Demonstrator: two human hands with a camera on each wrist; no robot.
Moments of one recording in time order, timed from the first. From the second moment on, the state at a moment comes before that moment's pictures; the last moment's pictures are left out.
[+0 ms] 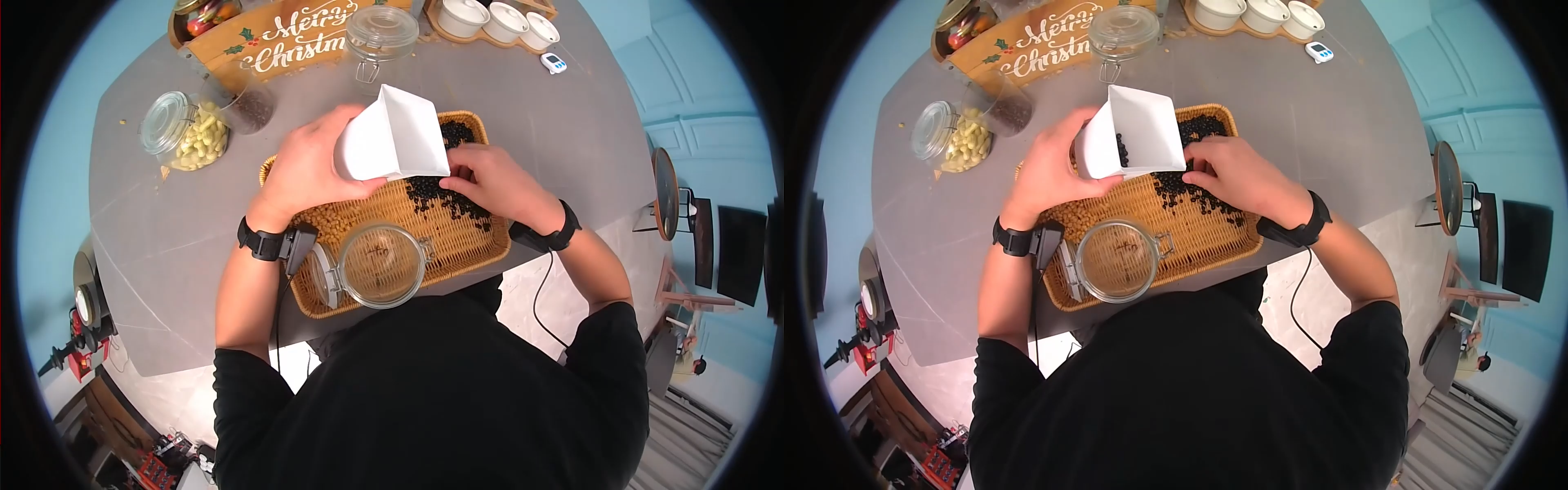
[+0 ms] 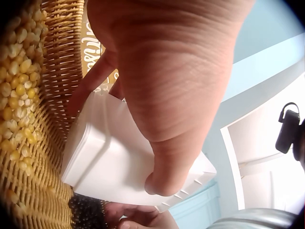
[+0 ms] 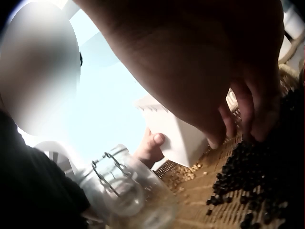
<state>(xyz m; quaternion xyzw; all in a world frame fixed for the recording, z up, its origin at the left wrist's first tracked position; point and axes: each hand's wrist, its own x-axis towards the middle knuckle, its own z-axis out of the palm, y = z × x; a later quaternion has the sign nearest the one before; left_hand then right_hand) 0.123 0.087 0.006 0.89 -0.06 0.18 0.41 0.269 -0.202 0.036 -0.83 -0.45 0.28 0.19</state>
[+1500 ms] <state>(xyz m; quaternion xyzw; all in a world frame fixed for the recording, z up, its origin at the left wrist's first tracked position) 0.122 0.085 0.003 0.87 -0.08 0.13 0.47 0.261 -0.140 0.087 -0.70 -0.65 0.11 0.28</state>
